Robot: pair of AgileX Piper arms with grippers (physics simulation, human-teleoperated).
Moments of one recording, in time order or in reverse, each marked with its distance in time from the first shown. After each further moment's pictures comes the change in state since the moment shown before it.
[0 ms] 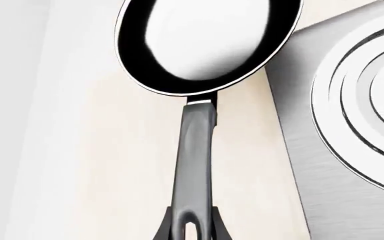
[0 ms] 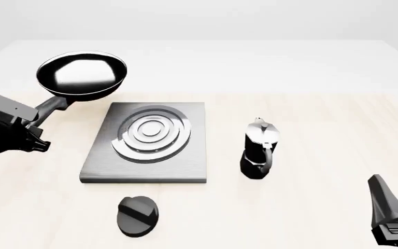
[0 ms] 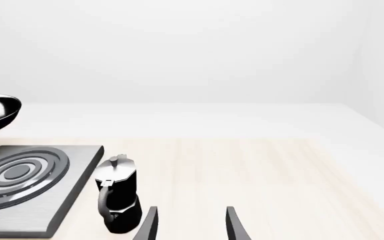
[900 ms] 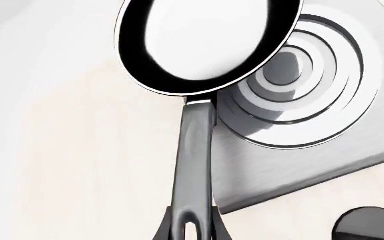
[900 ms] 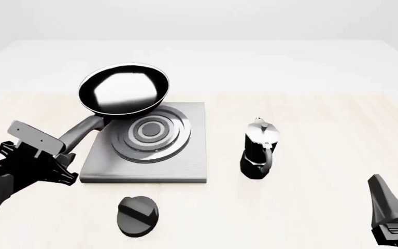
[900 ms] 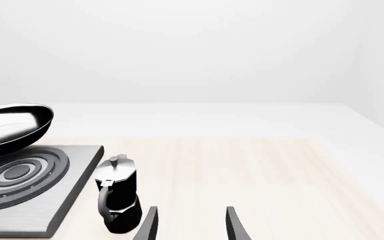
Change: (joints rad) left arm -0.238 -0.221 0.278 -0.059 -0.084; right arm 0.000 0.000 0.000 0.000 0.000
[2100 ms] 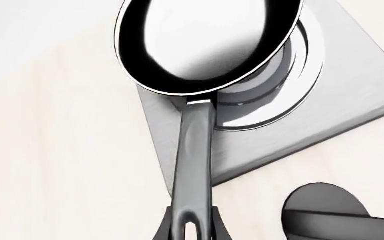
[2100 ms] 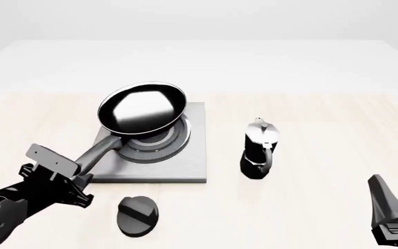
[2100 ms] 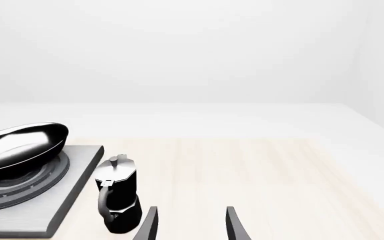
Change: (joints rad) left arm -0.126 0.019 0.129 -0.092 -0.067; right arm 0.000 0.000 0.000 0.000 0.000
